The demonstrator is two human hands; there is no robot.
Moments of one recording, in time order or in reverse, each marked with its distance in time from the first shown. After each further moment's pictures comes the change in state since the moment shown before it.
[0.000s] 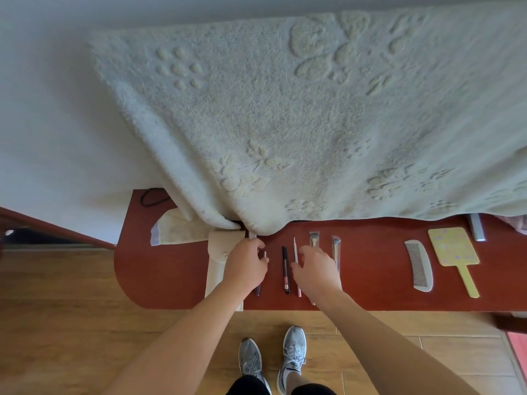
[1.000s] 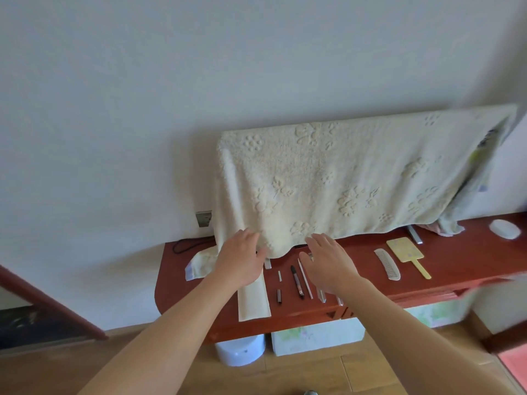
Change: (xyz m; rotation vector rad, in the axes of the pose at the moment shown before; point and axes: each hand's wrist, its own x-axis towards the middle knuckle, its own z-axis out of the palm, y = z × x) left_hand -0.112 0.016 -0.179 0.314 0.133 0.477; right_hand -0.151 -0.104 -0.096 -0.308 0.311 -0.211
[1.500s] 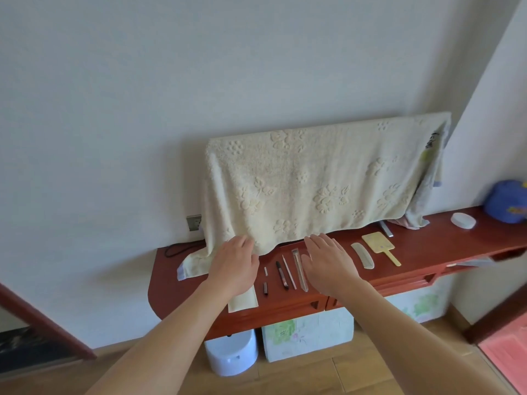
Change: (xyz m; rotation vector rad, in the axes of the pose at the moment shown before) left_hand -0.067 0.032 -0.008 0.112 0.058 0.118; right_hand -0.085 0.002 -0.031 -0.100 0.088 -0.002
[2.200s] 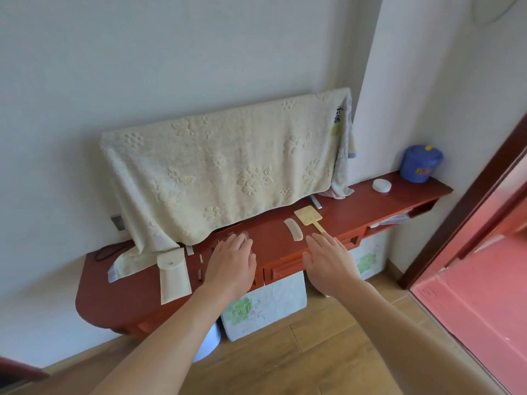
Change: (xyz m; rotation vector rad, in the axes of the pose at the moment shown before) left_hand -0.007 0.182 0.050 0.020 -0.089 0.137; right_hand -0.128 0.154 -0.029 0.033 0.000 0.232
